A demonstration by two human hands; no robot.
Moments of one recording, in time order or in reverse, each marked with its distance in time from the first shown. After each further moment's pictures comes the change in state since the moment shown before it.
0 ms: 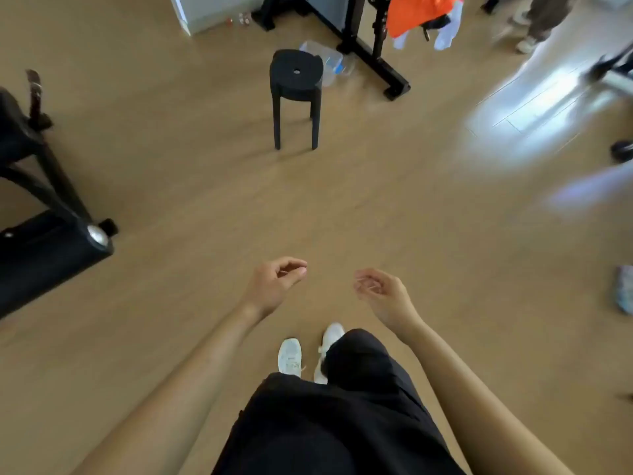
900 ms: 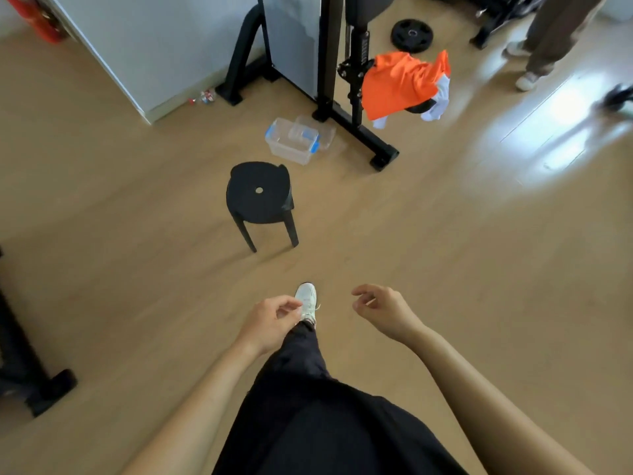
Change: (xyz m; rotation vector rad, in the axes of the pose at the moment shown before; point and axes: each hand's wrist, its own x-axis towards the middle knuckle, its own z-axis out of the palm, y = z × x) left_hand 0.531 0.242 -0.012 0.335 -0.115 -0.076; right_hand 0.522 -0.214 -0.240 -0.267 -0.119 -0.002
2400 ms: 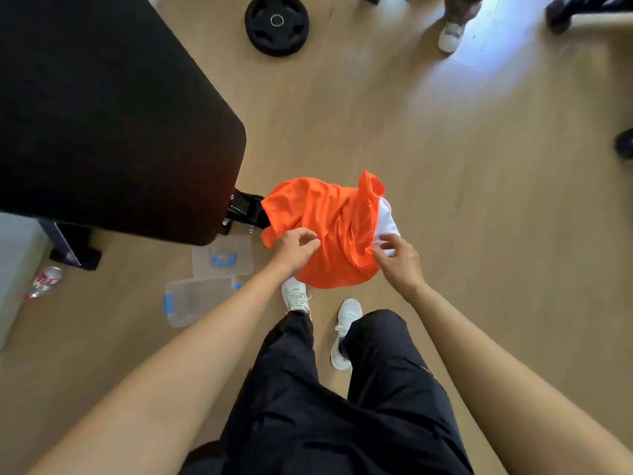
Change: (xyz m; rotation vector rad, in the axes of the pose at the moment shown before) left_hand 1.007 0.507 -0.014 0.275 -0.341 0.093; right_hand 0.763 0.004 -0.572 0.527 0.561 0.499
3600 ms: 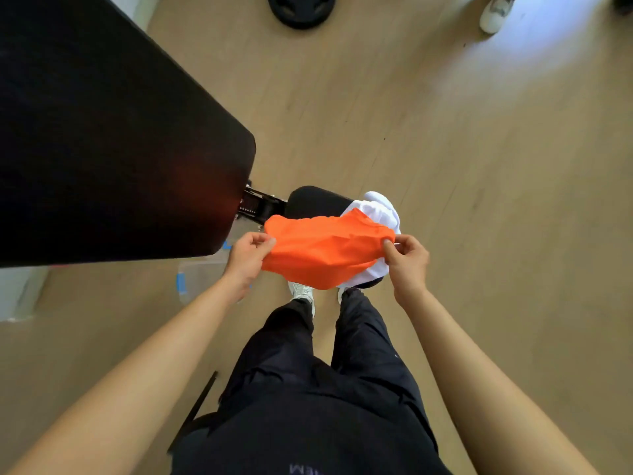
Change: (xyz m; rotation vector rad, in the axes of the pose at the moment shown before) left_hand -0.012 0.000 -0.078 -0.442 0.193 -0.294; right_hand 0.033 -0.051 -0.015 0.417 0.124 0.131
